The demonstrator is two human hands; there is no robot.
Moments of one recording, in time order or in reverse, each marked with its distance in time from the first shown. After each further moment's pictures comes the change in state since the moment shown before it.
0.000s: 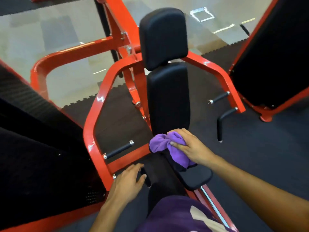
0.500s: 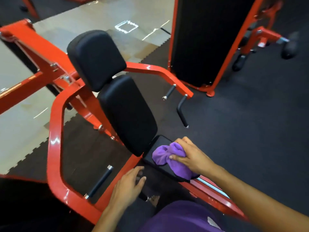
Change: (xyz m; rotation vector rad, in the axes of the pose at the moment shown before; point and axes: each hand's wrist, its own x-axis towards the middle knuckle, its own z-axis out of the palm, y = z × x) left_hand 0.055 0.027 -0.013 0.019 -0.193 0.352; right_hand -0.098 0.007 0.024 -0.032 0.415 0.326
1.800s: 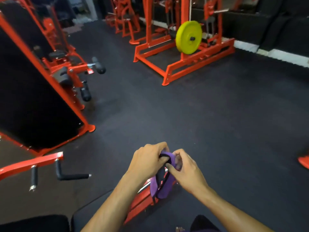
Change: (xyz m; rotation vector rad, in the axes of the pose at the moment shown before) left_hand -0.115 0.409 0.169 0.524 -0.444 1.334; right_hand -0.374 0.059 -0.004 0.288 1.278 0.768
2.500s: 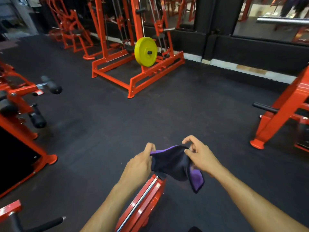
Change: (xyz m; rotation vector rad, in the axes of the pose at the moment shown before) left_hand 0.036 -0.049 -0.010 -0.220 -0.110 0.260; right_hand 0.029 -0.032 -0.071 -0.051 0.201 0.299
